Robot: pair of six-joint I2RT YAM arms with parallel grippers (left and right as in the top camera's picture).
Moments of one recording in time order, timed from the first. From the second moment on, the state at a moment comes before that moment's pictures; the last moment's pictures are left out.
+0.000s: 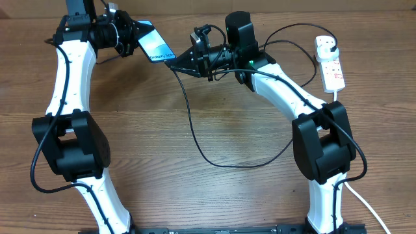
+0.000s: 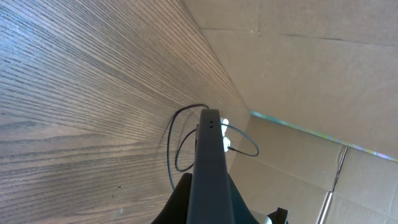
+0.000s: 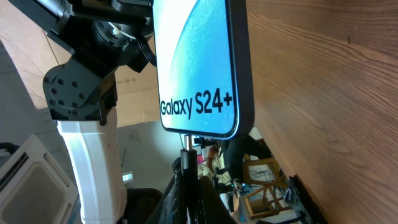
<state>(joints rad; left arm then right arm) 0.12 2.14 1.95 -0.70 0.86 -0.91 0.43 2.15 1.67 0.14 -1.24 1.36</state>
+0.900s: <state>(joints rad) 0.12 2.14 1.95 -0.69 0.91 -0.89 0.43 2.15 1.67 0.16 -1.26 1.36</state>
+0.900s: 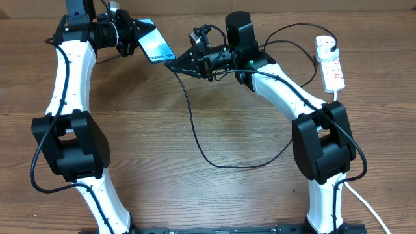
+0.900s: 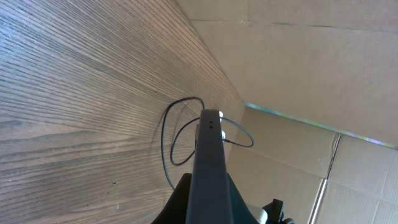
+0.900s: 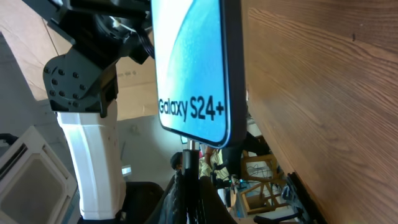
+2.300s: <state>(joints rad) 0.13 2.14 1.95 -0.72 0.84 -0.96 0.43 2.15 1.67 0.15 -1.21 1.41</state>
